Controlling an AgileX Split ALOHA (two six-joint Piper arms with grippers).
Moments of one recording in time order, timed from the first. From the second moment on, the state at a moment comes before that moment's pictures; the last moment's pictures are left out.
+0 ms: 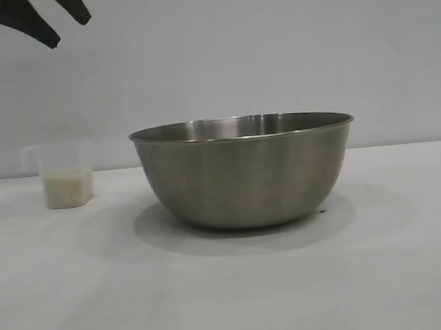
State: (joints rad) left arm -0.03 1.93 -1.70 -0.65 0.89 0.53; right arm 0.00 -0.02 -0.49 0.10 1.14 -0.07
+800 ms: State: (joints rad) left arm -0.03 1.83 -1.70 -0.51 1.01 0.45; right arm 0.00 -0.02 -0.49 0.10 1.14 -0.07
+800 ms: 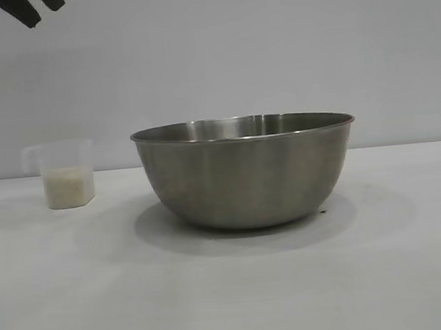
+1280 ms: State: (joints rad) left arm -0.03 1.76 -1.67 -0.40 1.02 0.40; right arm 0.00 -0.02 -0.49 0.10 1.14 -0.07
